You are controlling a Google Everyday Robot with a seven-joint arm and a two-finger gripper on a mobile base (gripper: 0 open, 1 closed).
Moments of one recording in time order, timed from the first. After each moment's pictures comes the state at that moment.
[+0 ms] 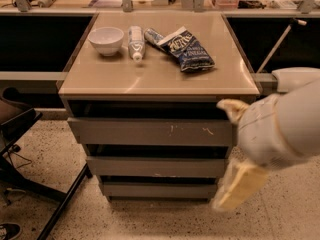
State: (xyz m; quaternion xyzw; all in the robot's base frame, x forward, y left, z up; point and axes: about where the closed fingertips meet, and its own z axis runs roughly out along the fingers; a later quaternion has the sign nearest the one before) arm 0.367 -0.114 0.883 -0.64 0.72 0.06 0.27
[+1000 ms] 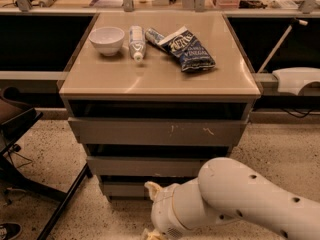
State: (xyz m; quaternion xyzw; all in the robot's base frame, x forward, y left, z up) arm 0.302 0.048 0.687 -0.58 0.72 0.28 0.24
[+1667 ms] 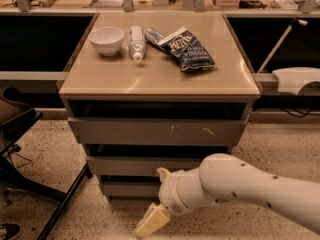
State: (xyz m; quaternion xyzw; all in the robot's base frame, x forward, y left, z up) arm 0.371 0.030 0.636 -0.52 0.76 0.26 0.27
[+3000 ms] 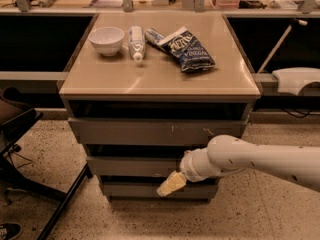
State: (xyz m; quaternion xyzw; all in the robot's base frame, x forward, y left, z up) arm 0.504 -0.051 0.540 -0.43 0.84 0.20 0.25
